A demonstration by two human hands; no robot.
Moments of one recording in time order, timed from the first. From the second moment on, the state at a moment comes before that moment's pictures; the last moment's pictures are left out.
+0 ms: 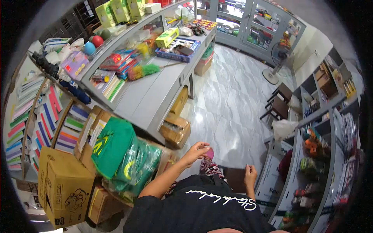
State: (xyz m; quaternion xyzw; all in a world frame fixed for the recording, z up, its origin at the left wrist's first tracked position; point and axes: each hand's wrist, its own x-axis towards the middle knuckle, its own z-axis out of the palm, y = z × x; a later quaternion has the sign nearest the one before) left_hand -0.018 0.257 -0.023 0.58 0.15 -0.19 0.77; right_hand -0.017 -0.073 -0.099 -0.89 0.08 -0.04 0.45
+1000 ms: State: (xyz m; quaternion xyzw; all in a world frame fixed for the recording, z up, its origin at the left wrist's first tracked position) left_hand 0.543 0.636 0.008 0.87 0.33 0.32 0.17; right_hand 0.504 0.038 -0.136 -0.90 -0.19 0.34 0.21
